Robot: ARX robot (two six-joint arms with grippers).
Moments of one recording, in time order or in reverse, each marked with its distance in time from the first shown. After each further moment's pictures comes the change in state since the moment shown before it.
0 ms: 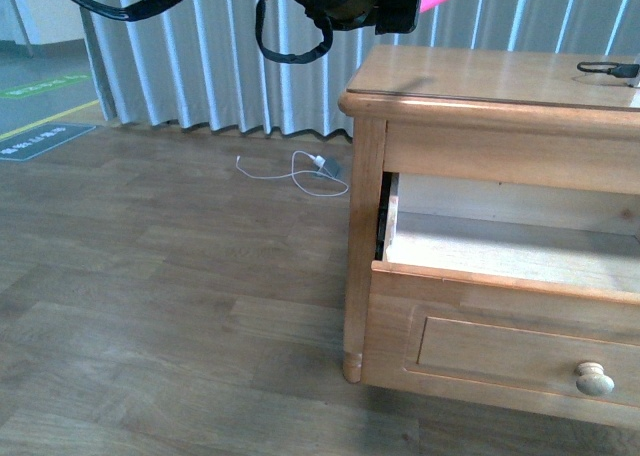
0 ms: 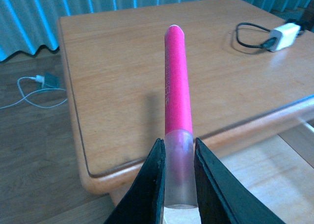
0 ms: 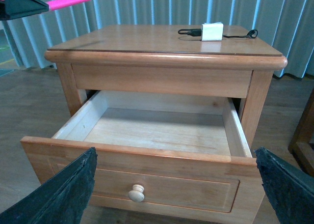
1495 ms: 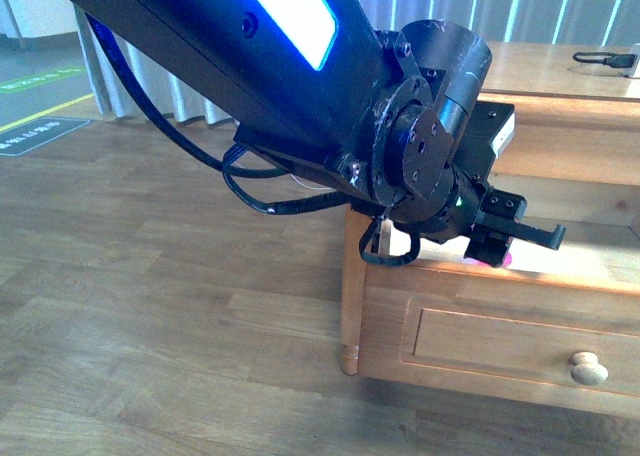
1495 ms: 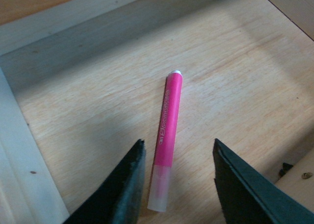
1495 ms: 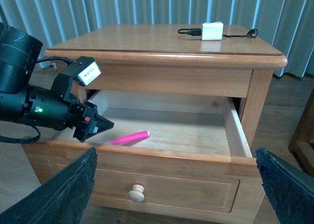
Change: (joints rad) left arm -0.150 0.335 0.093 -0.154 0.055 0.017; right arm 0.000 0.000 0.000 0.000 0.000 0.000
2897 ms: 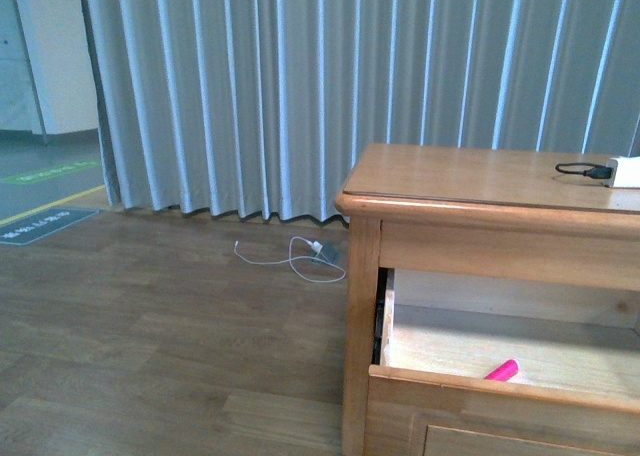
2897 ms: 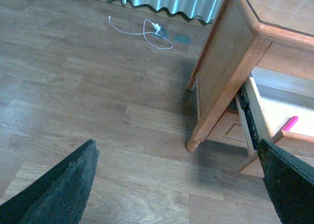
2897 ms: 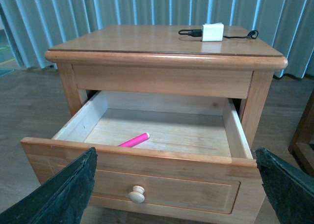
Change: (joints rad) left arm 0.407 -1.618 -1.382 0.112 -0.255 -0.244; right arm 0.000 0.000 0.000 0.000 0.000 0.000
